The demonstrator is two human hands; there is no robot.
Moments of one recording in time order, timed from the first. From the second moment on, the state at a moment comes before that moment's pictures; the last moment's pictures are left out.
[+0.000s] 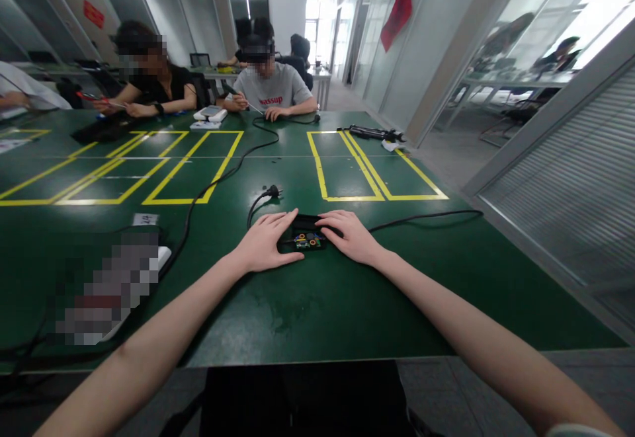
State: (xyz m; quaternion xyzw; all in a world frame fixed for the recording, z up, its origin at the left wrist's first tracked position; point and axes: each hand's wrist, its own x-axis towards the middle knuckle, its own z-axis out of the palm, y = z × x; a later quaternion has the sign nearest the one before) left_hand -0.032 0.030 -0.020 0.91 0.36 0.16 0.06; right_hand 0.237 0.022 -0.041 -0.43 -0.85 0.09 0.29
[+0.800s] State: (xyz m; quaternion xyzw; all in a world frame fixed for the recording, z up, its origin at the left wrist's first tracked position) left_hand -0.034 0.027 -0.015 0.90 0.34 0.25 0.12; right_hand 0.229 0.015 -0.039 -0.39 -0.77 0.26 0.44
